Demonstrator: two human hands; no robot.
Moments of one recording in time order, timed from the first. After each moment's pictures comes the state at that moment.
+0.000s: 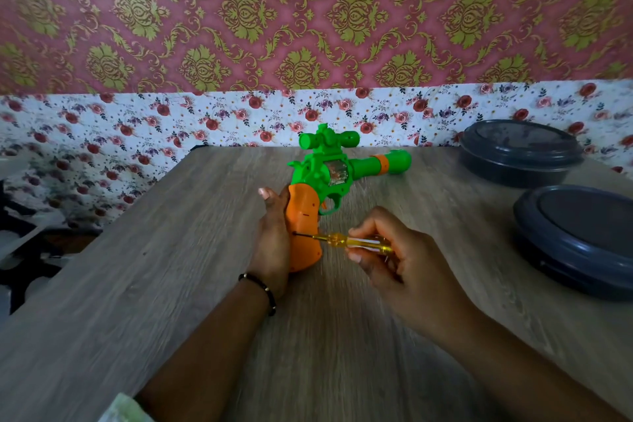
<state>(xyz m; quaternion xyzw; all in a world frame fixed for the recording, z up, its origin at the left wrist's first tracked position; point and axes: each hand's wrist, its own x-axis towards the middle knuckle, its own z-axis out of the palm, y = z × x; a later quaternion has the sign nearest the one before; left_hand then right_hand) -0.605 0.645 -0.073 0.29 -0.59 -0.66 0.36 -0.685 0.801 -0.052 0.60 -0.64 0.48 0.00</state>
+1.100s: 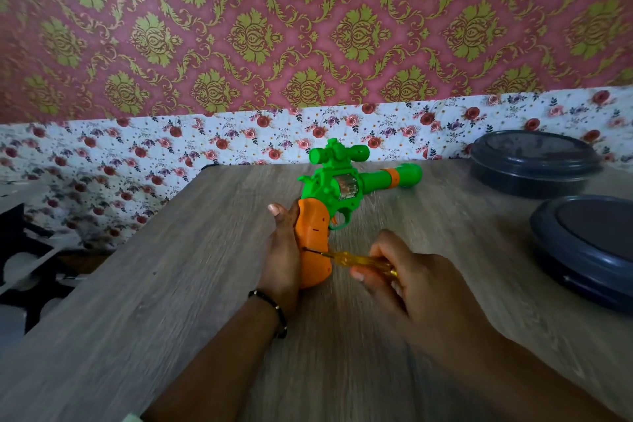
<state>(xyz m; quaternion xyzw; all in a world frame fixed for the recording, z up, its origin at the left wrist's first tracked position) -0.611 0.637 -0.080 0.27 -0.59 -0.67 0.36 -0.684 0.803 -0.056 0.60 -0.69 0.36 0.16</state>
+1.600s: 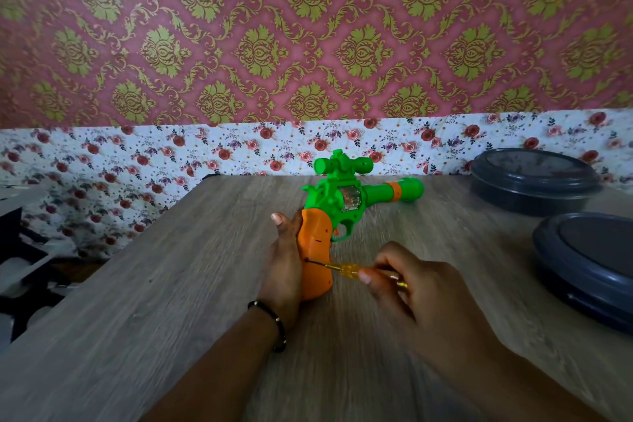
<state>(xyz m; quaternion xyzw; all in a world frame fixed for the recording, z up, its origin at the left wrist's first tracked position) -0.612 0.638 -0.081 0.28 -0.61 -0.65 0.36 -0.688 0.801 -0.057 0.58 -0.70 0.38 0.15</state>
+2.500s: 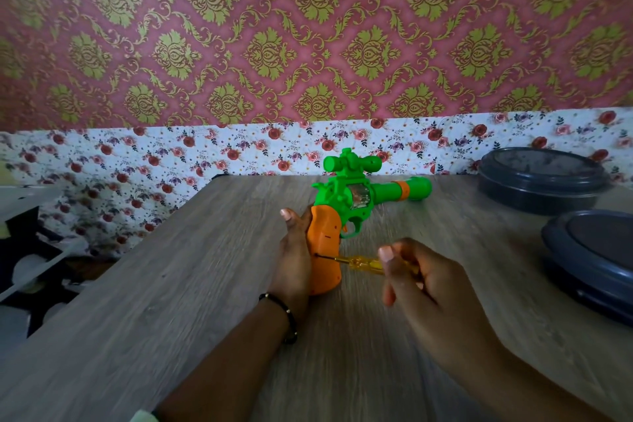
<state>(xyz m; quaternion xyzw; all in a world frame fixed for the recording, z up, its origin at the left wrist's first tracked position) -0.610 0.640 -0.081 0.28 -0.60 -0.65 0.37 -0.676 0.801 -0.059 0.52 -0.68 0.52 0.02</state>
